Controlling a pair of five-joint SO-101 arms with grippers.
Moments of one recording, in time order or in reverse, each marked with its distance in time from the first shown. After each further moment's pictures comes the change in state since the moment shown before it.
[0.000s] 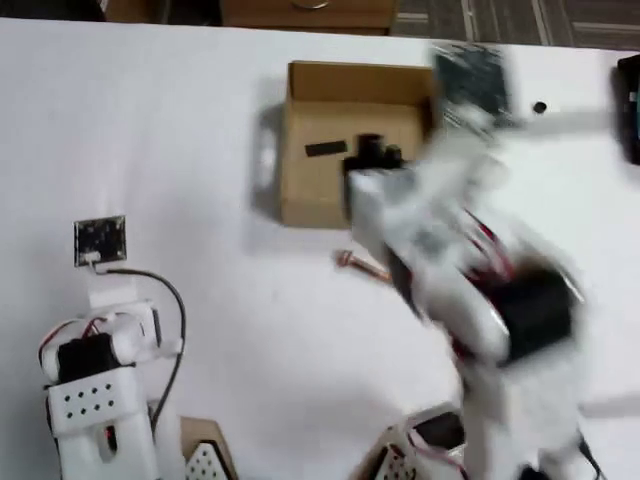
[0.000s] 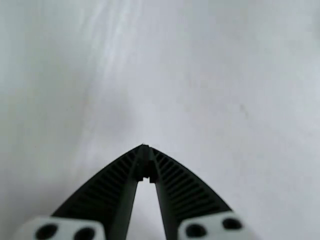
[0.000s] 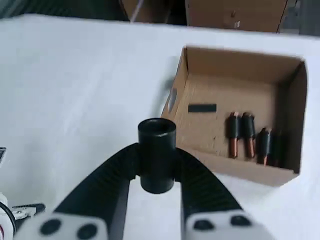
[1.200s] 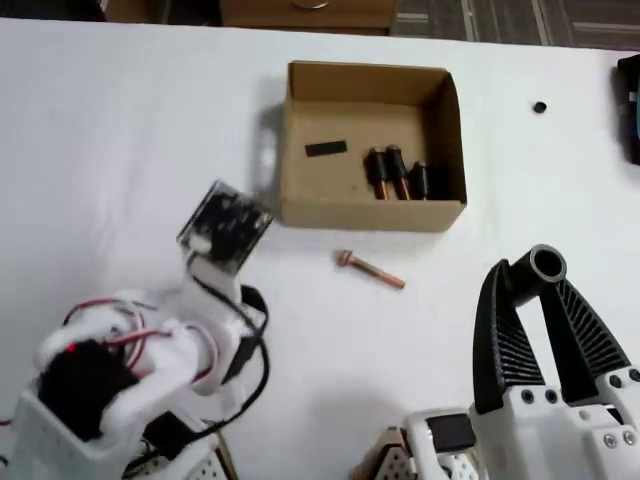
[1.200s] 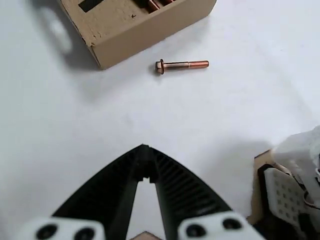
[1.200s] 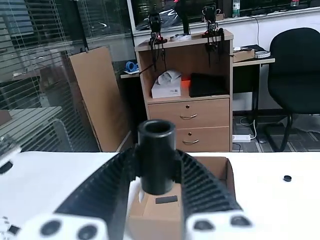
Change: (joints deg) left arm 54.8 13.7 -55.5 29.9 12.6; right arm 13.1 -33.8 -0.1 2.8 2.5
